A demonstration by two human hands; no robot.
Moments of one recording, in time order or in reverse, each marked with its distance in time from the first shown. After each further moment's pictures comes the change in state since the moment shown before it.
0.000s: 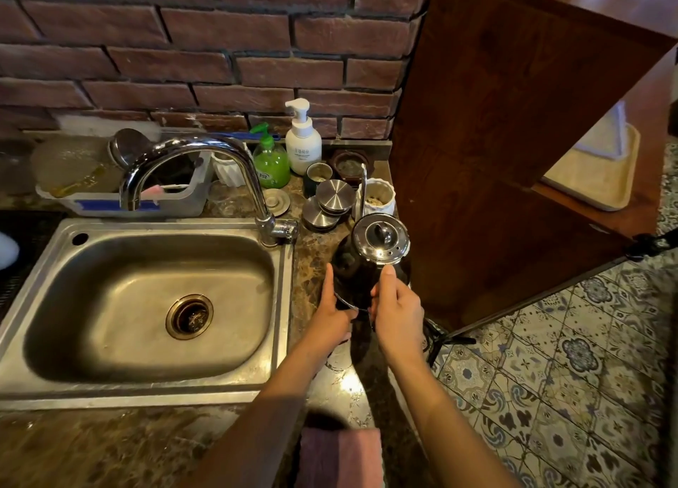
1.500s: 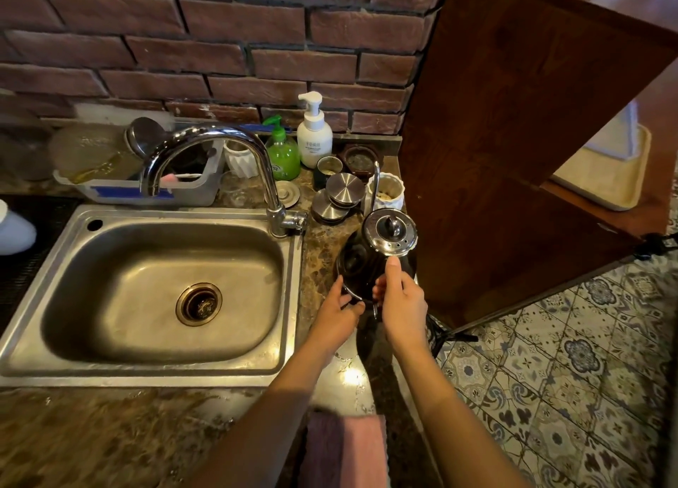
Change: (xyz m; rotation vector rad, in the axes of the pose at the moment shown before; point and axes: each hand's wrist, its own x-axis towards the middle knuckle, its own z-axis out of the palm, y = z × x) left_hand -0.015 -0.008 -0.002 0.052 0.041 -0.035; right_hand -0.003 0.000 0.003 -0.006 -0.023 0.086
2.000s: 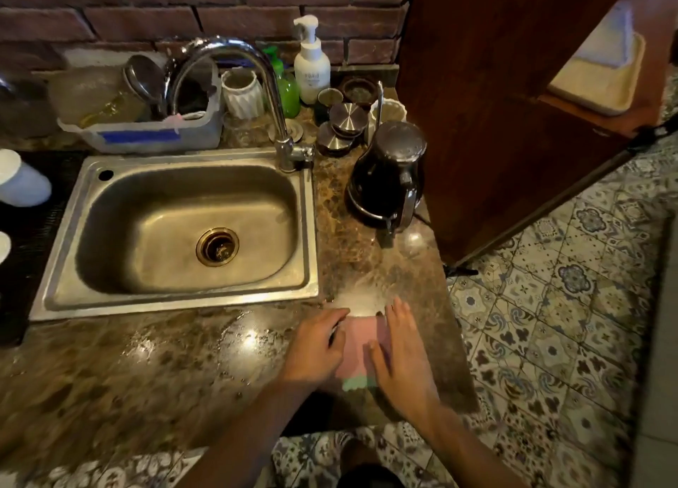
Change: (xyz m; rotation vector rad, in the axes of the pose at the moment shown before) left_hand -0.125 -0.140 -0.069 0.808 0.039 0.484; right_hand -0.189 0.170 -0.015 -0.666 -0.220 -0.370
